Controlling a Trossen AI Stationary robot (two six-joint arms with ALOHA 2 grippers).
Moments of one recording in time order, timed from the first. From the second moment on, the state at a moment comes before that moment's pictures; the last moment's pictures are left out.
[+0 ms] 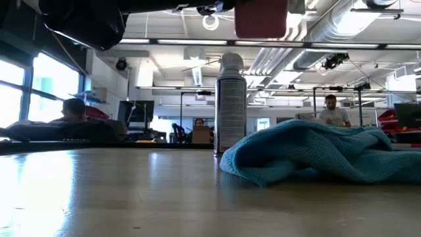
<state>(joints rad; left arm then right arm) -0.41 2.12 1.11 1.40 -0.64 0.62 0.67 1.34 0.84 0.05 0.73 0.03</state>
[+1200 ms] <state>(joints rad) -0.43 2.12 1.11 1.42 -0.80 0.83 0.69 1.34 0.84 -0.04 0.68 0.14</state>
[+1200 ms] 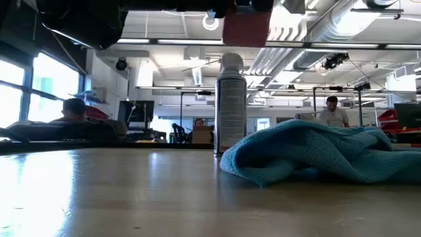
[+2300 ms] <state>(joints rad) -0.59 1.92 1.11 0.53 -1.24 1.26 0.67 1.60 0.84 -0.35 0.50 0.60</state>
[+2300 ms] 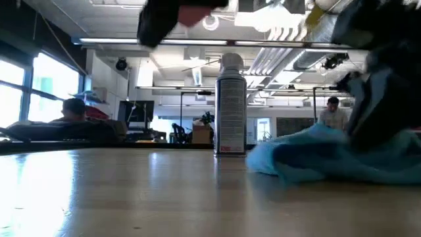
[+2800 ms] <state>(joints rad) -0.48 2.13 1.28 0.59 -1.13 1.43 0.62 1.36 0.84 -0.07 0.60 0.08</state>
